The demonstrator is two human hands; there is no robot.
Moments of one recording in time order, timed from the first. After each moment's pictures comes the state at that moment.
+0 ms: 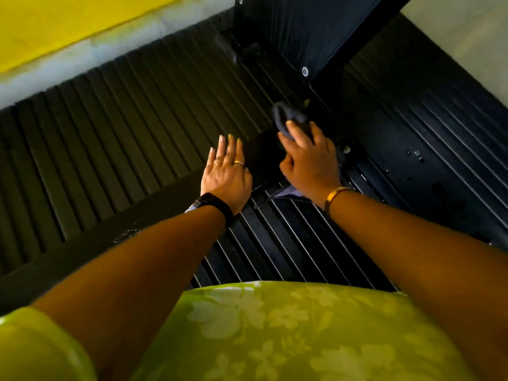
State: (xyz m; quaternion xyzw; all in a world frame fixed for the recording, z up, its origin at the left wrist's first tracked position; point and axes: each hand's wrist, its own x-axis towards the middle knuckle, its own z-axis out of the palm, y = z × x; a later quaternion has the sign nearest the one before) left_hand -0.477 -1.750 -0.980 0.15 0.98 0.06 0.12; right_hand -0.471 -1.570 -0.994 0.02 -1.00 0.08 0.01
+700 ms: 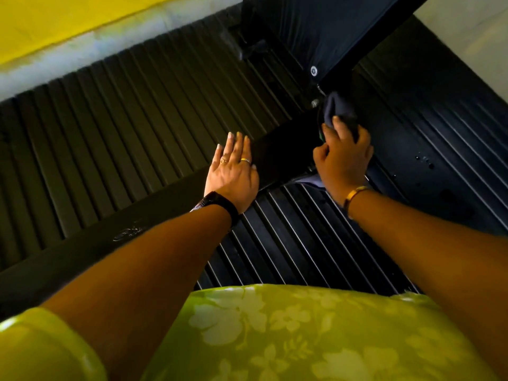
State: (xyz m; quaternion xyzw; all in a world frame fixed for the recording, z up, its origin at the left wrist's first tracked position) left_hand -0.482 -1.750 -0.984 0.16 0.98 0.09 0.11; right_hand -0.479 -1.540 -0.993 -0.15 -0.98 0.11 0.07
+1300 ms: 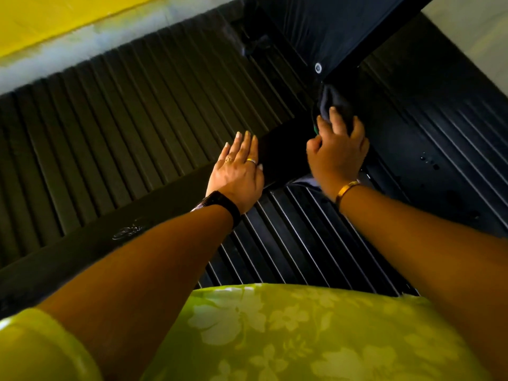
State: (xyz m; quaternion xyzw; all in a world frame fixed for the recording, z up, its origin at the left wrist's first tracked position) left_hand -0.482 -1.749 -0.987 0.19 0.97 0.10 0.09; right_hand -0.489 -1.556 -0.994 -0.16 -0.98 0.10 0.05
